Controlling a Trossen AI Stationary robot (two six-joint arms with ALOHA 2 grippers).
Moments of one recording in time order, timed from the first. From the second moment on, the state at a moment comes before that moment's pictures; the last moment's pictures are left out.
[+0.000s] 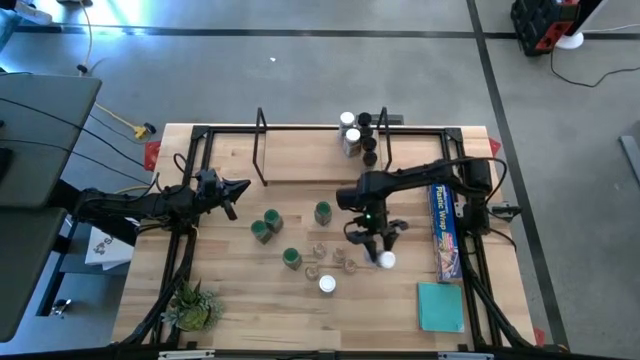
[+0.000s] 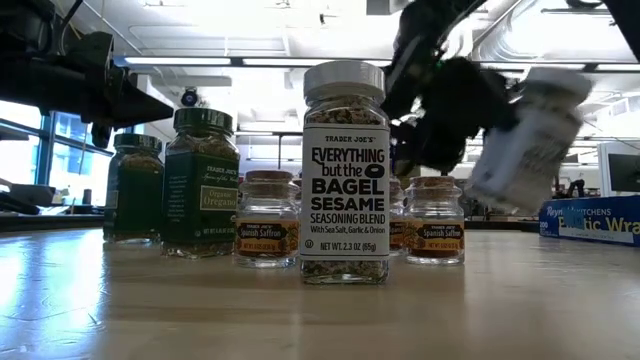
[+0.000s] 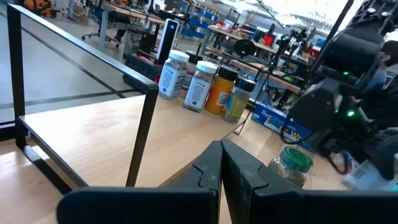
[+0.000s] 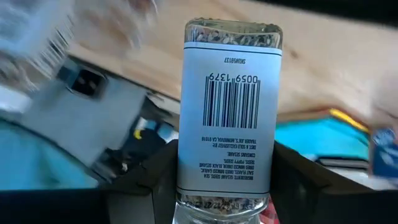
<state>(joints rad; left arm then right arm) -0.05 0.13 0.01 0.06 -0.59 -0.36 -0.09 1.96 1.29 -1.19 -0.95 0.82</state>
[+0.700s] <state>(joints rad) -0.05 0.13 0.01 0.06 -0.59 -0.36 -0.11 1.96 1.20 -0.92 -0.93 0.92</state>
